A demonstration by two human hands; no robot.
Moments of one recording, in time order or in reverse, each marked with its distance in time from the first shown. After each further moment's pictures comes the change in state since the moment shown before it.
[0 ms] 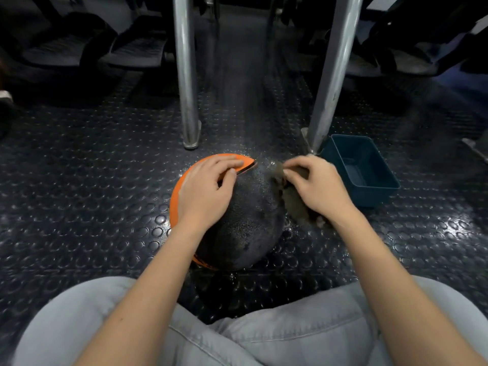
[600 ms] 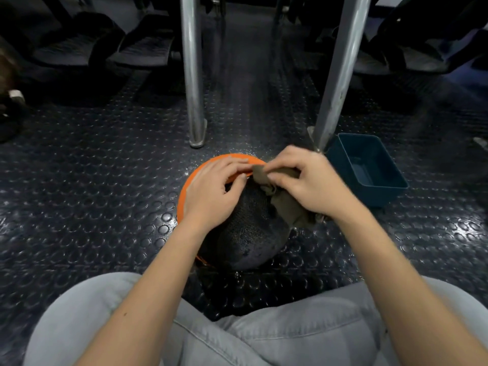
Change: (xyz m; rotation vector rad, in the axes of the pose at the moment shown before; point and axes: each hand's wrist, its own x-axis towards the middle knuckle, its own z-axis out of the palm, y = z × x) left_hand -0.003 -0.005 -0.001 -0.028 -0.034 0.170; right_hand -0.001 -0.025 -0.004 0.164 -0.109 -0.329
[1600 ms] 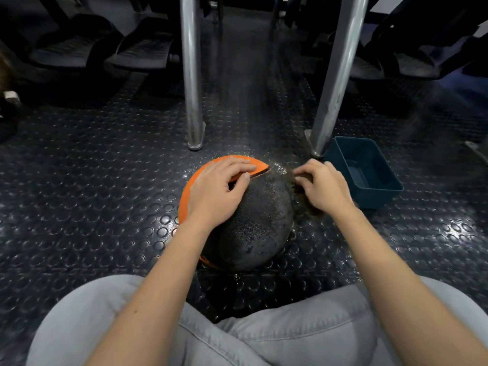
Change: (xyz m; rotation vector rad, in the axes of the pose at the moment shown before) left_hand 0.004 -0.001 0.004 -0.017 -0.014 -0.040; right_hand -0.004 0.059 0.006 -0.394 0.037 0.357
